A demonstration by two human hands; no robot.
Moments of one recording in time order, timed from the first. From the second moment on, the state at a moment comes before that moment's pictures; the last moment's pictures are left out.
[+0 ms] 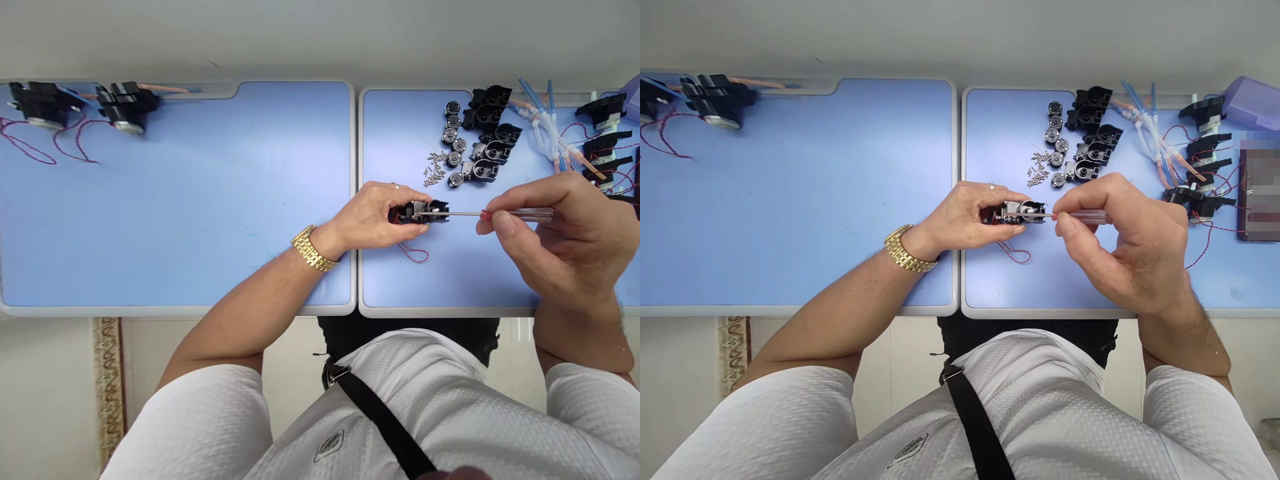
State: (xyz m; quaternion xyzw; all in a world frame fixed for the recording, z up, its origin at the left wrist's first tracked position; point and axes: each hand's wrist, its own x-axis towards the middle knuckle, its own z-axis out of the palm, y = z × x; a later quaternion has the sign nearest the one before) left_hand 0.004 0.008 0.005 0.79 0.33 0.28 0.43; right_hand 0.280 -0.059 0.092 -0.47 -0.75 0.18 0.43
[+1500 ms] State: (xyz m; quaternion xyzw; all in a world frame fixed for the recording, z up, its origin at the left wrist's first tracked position) left_hand 0.004 0.009 0.003 0.78 0.34 0.29 0.43; right_hand 0.277 -0.058 0.092 -0.44 -0.78 0.17 0.42
